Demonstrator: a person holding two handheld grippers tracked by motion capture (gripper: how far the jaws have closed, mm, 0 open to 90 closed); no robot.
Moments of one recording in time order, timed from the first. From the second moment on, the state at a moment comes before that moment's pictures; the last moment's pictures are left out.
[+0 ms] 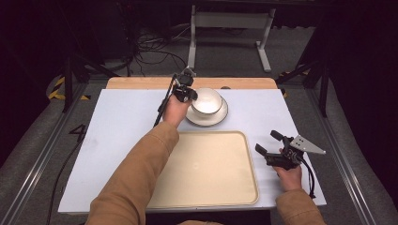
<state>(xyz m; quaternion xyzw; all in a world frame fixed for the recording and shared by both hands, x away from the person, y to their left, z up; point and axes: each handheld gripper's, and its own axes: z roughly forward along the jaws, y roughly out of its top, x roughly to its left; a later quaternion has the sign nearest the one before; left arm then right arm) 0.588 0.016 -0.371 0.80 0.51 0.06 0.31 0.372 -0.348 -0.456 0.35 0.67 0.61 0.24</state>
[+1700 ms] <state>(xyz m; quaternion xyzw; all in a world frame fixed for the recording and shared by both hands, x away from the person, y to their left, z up) 0.529 0.047 -0.292 0.85 0.42 0.08 0.31 0.371 -0.349 -0.456 0.35 0.67 0.61 0.24</state>
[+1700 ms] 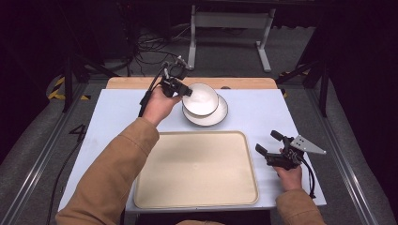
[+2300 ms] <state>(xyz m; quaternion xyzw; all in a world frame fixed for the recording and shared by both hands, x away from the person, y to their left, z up) 0.499 0.064 -0.283 0.87 0.38 0.07 0.31 0.371 -0.349 -0.456 0.35 0.67 0.61 0.24</state>
